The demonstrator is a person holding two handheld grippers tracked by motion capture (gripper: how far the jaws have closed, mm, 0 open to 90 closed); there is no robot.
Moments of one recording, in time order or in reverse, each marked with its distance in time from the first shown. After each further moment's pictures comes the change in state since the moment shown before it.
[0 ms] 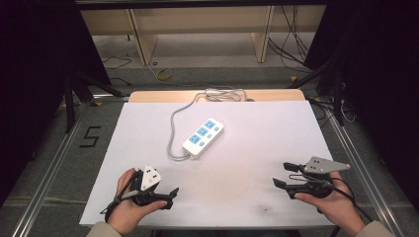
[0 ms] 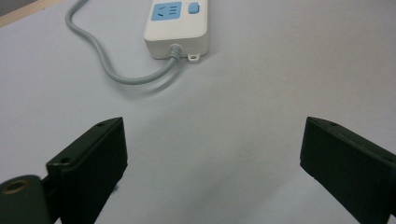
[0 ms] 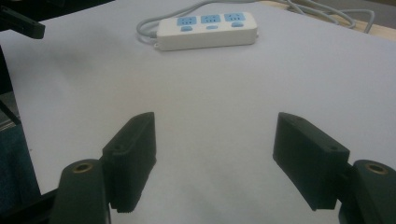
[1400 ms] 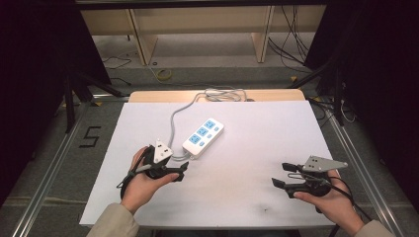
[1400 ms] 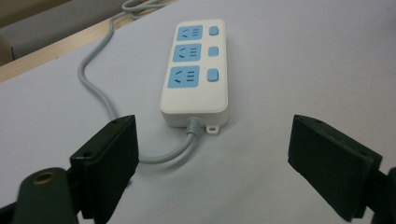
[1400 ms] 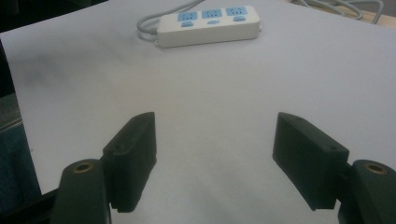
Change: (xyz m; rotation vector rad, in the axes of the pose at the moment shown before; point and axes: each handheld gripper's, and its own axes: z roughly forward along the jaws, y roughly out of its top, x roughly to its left) left arm 0.013 0.055 0.037 -0.086 0.013 0.004; right arm -0.003 -0.001 0.005 0.013 0.016 0.018
